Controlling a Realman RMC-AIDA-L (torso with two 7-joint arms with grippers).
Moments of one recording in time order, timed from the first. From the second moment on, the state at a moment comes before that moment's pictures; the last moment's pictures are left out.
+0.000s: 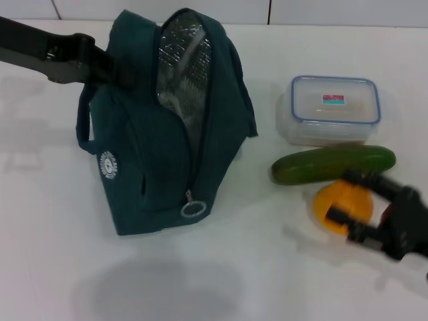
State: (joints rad) left arm -0.69 -1.89 0.71 1.07 2.15 1.91 -2.66; right arm 0.39 2.02 -0.98 -0.09 -1.39 -1.76 0.81
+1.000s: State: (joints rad) left arm -0.69 -1.90 0.72 1.07 2.07 1.93 -2.65; right arm 0.40 2.02 -0.97 0.01 -0.93 -1.34 1.71
